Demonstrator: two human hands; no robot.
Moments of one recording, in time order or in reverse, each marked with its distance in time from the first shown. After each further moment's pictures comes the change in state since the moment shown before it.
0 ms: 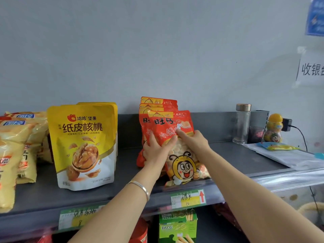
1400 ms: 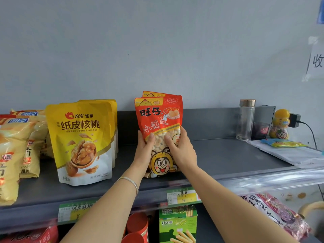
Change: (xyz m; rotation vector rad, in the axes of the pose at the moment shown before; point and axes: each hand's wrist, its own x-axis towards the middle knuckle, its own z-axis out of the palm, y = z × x) left_hand 0.003 -0.016 -0.022 -0.211 -0.091 0.094; right_hand -0.034 0.019 0.038 -0.028 0.057 -0.350
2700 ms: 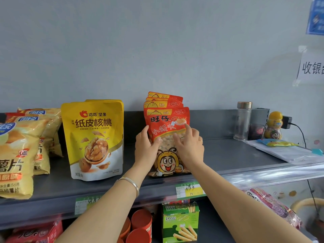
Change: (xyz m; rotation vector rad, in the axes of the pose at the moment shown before) left_hand -0.018 0.015 -0.018 0.374 0.186 0.243; right_hand -0.012 -0.025 -0.005 -0.330 0.137 0.007
